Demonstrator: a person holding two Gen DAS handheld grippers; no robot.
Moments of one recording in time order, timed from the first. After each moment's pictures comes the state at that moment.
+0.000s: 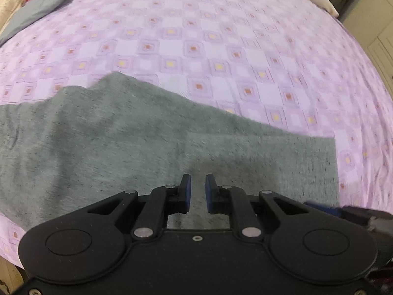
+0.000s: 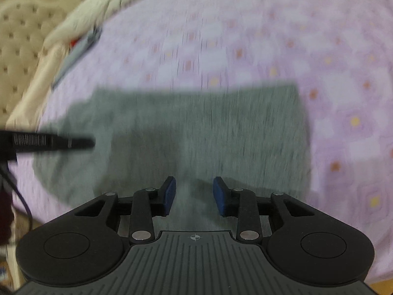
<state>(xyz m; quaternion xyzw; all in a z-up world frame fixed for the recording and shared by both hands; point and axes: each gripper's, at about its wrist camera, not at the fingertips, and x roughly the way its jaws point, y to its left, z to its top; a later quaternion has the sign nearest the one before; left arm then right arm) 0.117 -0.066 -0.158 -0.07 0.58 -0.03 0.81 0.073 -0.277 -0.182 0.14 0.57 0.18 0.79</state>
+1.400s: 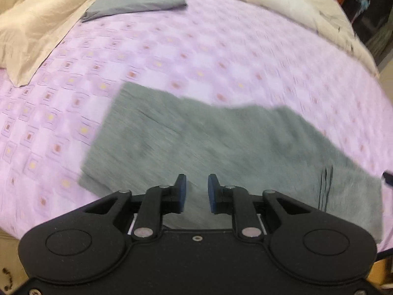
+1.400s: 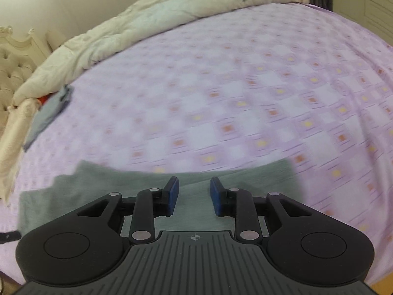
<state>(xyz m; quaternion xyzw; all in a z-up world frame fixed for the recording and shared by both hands) 0.046 0.209 -0.131 -0.15 0.51 0.05 0.84 0.096 -0.231 -0.129 0.16 0.46 0.04 0.87</state>
